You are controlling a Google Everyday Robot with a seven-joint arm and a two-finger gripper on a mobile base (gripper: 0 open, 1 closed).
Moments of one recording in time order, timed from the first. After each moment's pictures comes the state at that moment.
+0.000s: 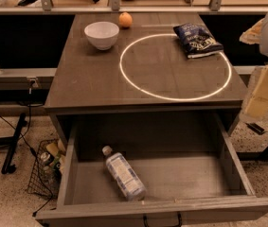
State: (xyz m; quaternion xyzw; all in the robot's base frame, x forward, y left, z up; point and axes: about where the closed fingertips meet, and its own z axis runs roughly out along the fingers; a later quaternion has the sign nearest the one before) arm 0.438 -0.215 0.983 -0.60 0.78 -0.04 0.17
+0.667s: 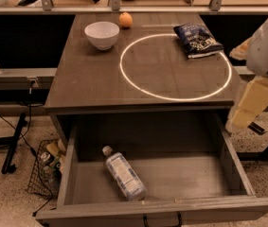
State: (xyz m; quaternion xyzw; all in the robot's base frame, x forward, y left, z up) arm 0.444 -0.207 0.949 -0.59 0.79 -0.01 0.18
